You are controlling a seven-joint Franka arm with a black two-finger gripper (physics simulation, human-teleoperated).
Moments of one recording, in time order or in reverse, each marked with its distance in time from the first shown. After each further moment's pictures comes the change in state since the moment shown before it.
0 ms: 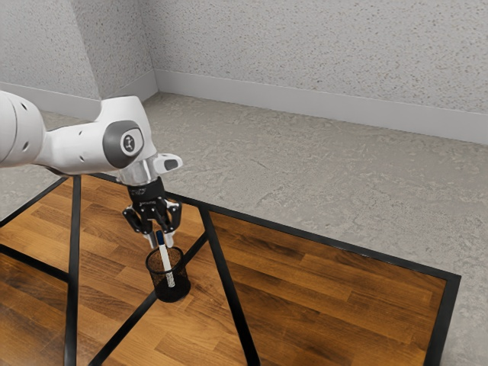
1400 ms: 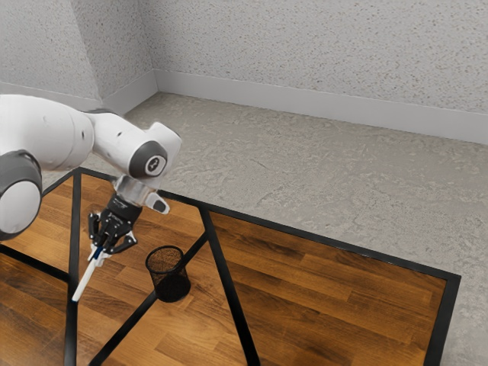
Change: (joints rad) arm 0.044 0.267 -0.018 0.233 0.530 -0.515 0.015
